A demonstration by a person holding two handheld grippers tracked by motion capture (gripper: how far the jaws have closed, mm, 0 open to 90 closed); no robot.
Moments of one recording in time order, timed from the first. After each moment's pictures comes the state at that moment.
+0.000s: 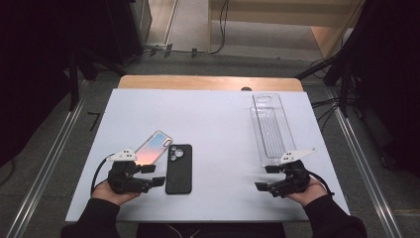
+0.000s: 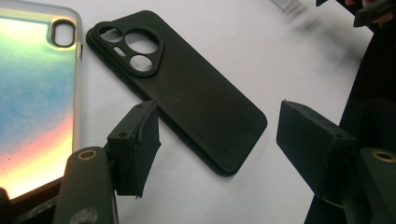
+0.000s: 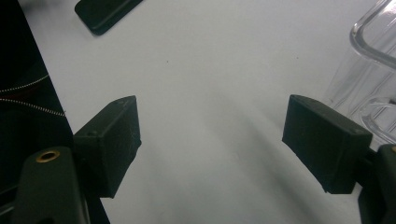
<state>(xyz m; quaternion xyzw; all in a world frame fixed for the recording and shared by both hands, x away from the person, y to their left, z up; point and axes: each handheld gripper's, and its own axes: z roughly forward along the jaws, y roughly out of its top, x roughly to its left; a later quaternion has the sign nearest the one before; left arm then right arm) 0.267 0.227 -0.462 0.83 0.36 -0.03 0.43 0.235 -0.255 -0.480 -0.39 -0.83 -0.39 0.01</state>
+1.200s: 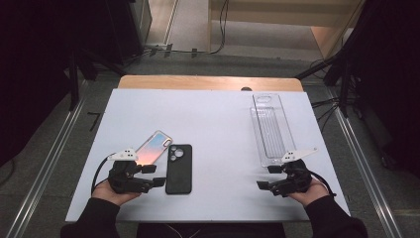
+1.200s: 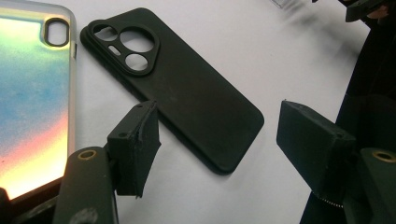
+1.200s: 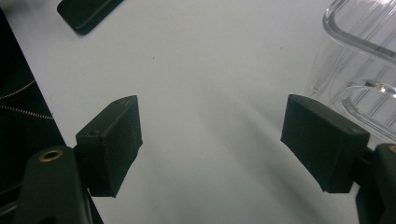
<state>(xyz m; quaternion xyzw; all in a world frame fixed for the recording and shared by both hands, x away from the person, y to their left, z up) 0.269 0.226 -0.461 0.84 0.35 -0.04 0.42 0.235 -0.259 -0.481 -0.41 -0.83 -0.38 0.00</state>
